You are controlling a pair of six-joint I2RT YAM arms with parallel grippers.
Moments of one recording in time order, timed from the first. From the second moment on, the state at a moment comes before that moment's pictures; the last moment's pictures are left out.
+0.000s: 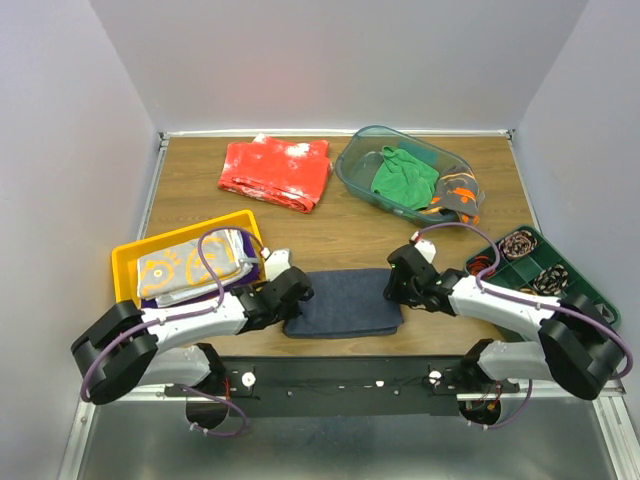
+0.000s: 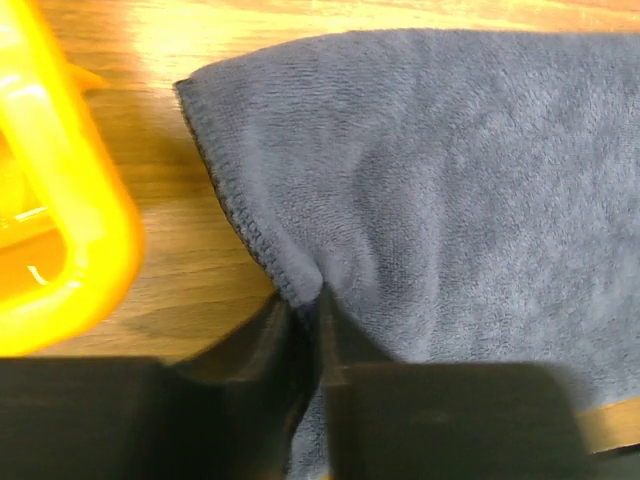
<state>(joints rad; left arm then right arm) -0.94 1.19 0.48 -0.29 -0.33 -0.95 0.73 1.24 0.53 -0.30 0.25 0.89</state>
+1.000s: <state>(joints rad) -1.05 1.03 0.90 -0.86 -0.62 -0.97 0.78 1.30 0.98 -0.53 0.28 0.82</state>
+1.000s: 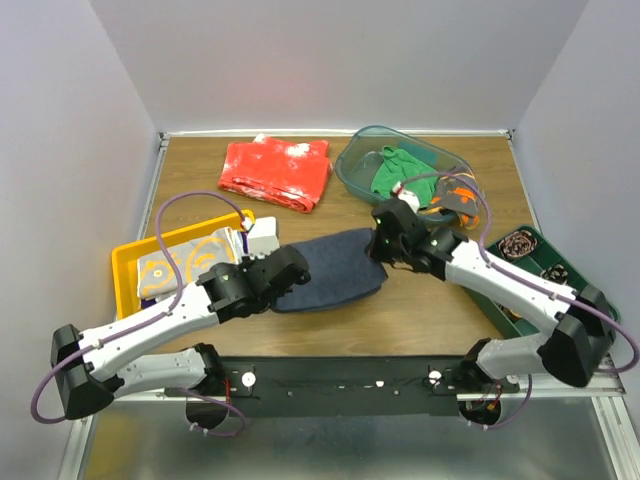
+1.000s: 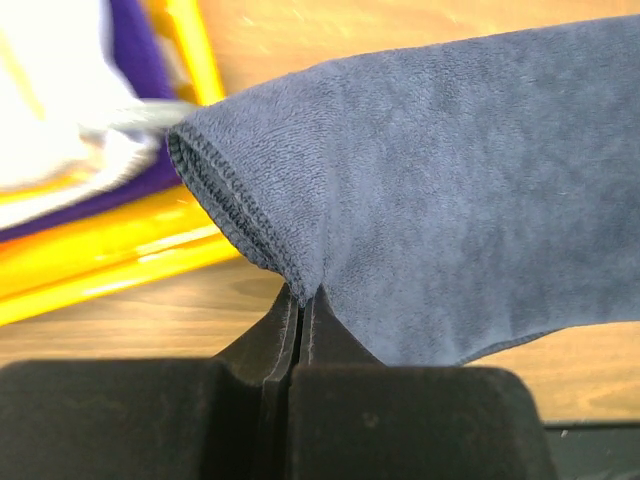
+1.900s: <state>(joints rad) -0.11 0.92 1.08 -1.01 -0.64 -0.50 0.97 2.11 2.07 -0.53 0.17 0.71</state>
